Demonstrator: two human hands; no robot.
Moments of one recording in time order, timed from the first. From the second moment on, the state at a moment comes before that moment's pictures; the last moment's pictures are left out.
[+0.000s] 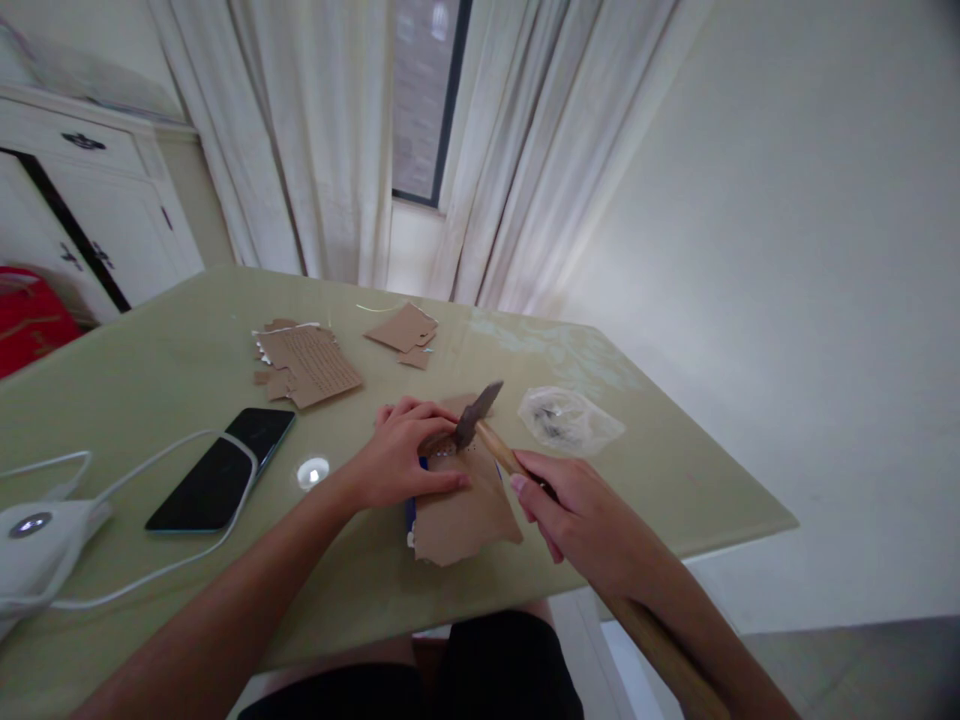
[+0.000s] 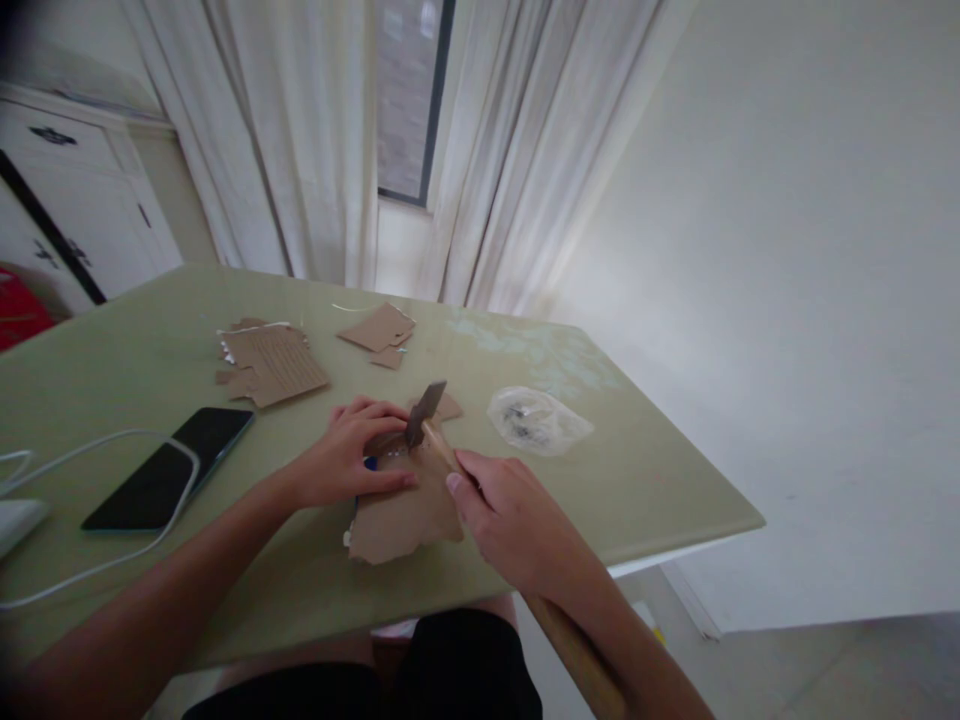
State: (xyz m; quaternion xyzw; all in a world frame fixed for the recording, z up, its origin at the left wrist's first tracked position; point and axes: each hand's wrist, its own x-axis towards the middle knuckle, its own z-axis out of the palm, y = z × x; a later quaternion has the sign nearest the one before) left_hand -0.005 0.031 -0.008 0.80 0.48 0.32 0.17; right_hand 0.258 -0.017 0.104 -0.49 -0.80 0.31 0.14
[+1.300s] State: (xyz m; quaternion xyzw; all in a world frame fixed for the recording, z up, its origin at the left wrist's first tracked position) left_hand -0.081 0.064 -0.052 0.62 0.78 0.09 0.06; right_hand 0.242 0.136 -0.044 -0.33 -0.33 0.74 0.48
